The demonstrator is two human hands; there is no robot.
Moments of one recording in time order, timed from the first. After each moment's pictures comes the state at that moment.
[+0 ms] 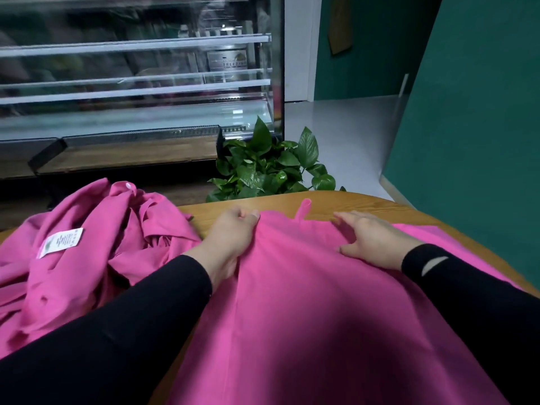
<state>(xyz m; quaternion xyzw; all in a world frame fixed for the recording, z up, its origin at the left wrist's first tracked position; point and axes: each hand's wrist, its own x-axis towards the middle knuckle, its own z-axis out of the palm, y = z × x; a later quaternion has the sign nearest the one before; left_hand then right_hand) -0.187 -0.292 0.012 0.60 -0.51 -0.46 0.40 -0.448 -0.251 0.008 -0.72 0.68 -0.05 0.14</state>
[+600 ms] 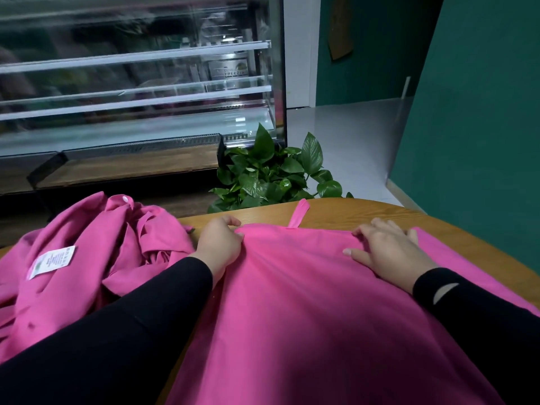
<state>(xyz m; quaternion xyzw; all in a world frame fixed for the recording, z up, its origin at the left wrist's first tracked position) -0.157 -0.344 -0.017 0.69 -0.61 -0.27 0.28 -0.458 -0.260 -0.030 -0.69 0.72 -0.10 0.01</state>
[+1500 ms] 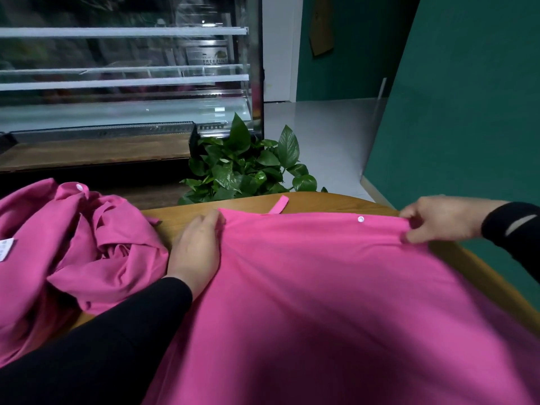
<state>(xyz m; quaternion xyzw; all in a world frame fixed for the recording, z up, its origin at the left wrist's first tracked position) -0.159 -0.327 -0.052 0.59 -0.76 -0.04 0.26 -0.579 -0.254 0.049 -0.70 0.69 0.07 0.15</state>
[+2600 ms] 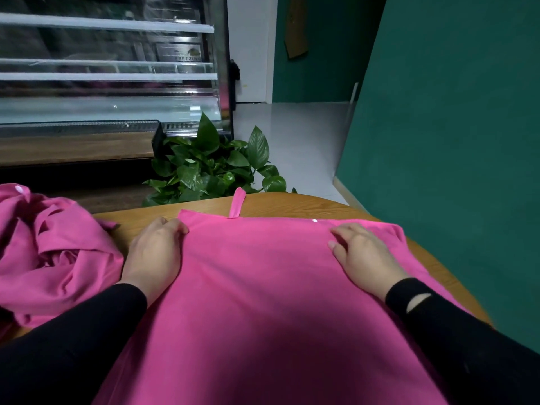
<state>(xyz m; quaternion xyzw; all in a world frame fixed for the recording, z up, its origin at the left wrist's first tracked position) -0.159 -0.327 -0.051 0.59 -0.77 -0.03 0.25 -0.516 -0.215 -0.034 -0.64 0.76 -0.13 0.04</state>
